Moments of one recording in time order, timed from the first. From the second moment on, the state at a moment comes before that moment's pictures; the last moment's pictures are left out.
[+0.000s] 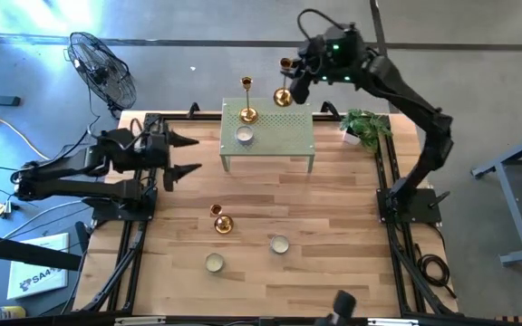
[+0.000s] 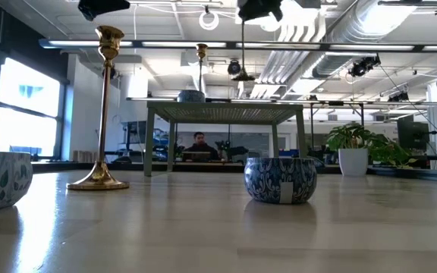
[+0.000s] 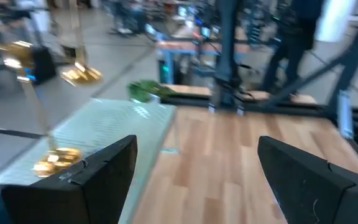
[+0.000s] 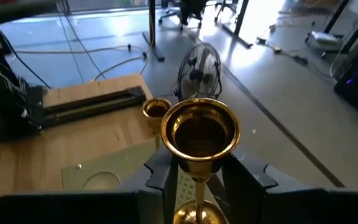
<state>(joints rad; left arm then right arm) 0.13 0.55 0.77 -0.32 -0.08 0.00 -0.61 1.67 2.01 -0.72 -0.11 -0.13</state>
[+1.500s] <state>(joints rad) 0.13 0.47 0.77 -0.38 -0.29 0.05 -0.62 1.79 1.84 -0.56 -0.18 -0.05</state>
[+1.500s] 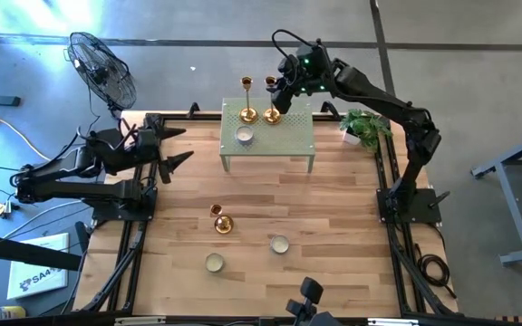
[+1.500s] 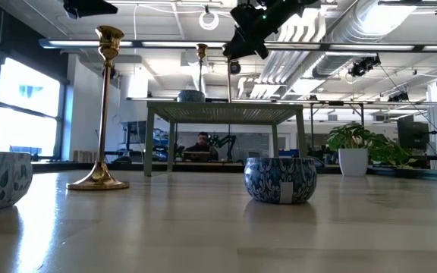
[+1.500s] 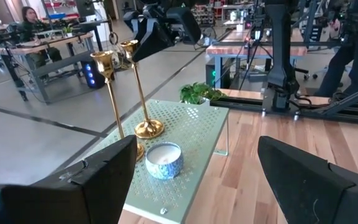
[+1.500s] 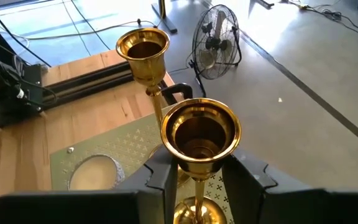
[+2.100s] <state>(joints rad) 0.13 0.47 0.77 -0.42 -0.28 0.05 -0.62 1.76 1.83 -0.56 -0.18 -0.03</state>
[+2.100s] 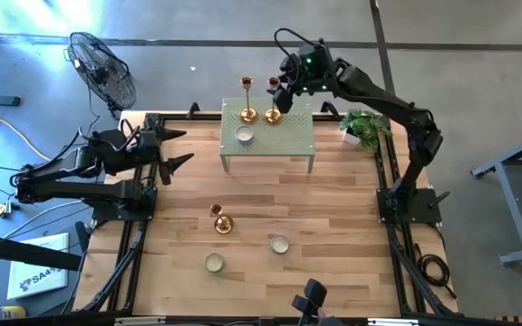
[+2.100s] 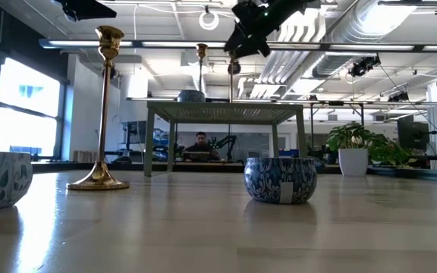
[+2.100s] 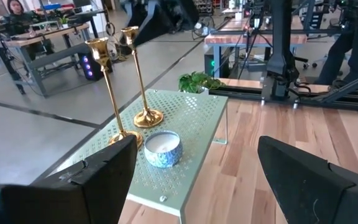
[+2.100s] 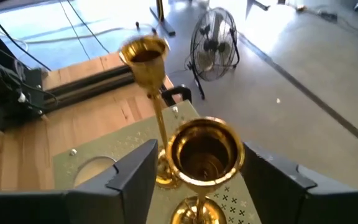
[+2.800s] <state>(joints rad) 0.13 0.47 0.77 -0.42 -0.28 0.05 -0.60 1.51 1.84 -0.51 -0.48 -0.10</state>
